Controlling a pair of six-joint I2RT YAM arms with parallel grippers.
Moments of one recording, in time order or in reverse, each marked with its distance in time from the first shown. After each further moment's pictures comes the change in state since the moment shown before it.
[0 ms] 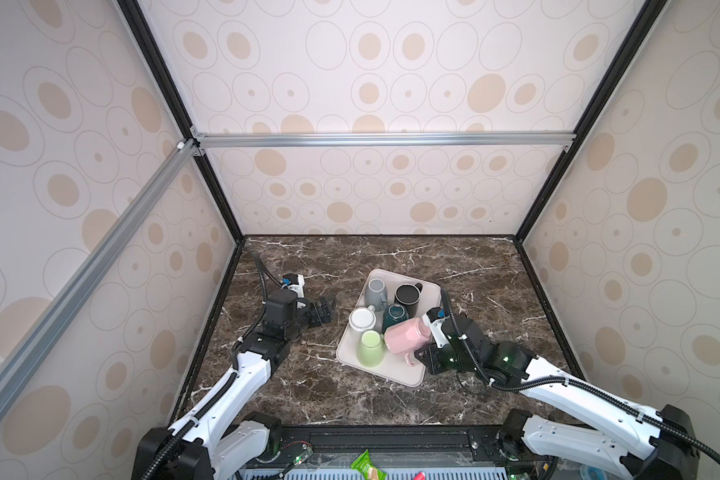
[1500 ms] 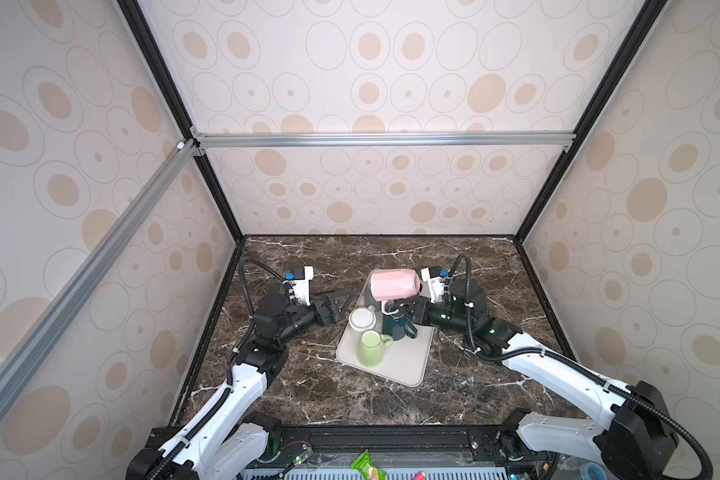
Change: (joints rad) left arm -0.039 -0.093 -0.049 0.374 0.416 -0.168; right arm -0.208 0.223 0.114 0.539 -0.287 0.212
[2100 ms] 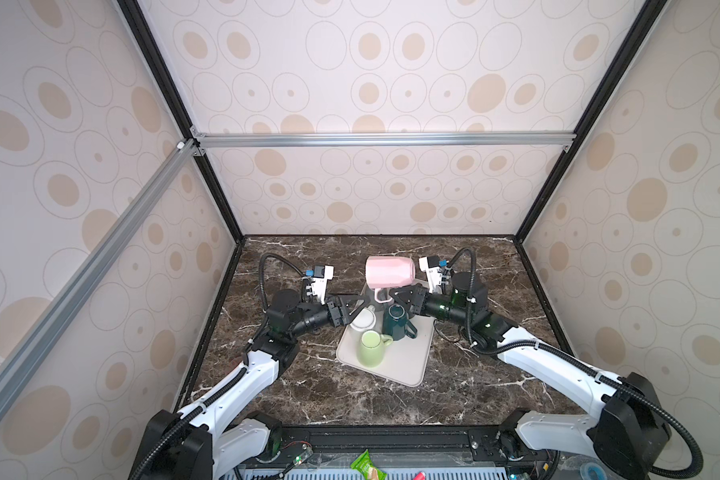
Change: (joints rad) left arm -0.077 0.173 0.018 0.214 0.171 -0.105; right arm -0.013 0.042 0.021 0.146 -0.093 0.062
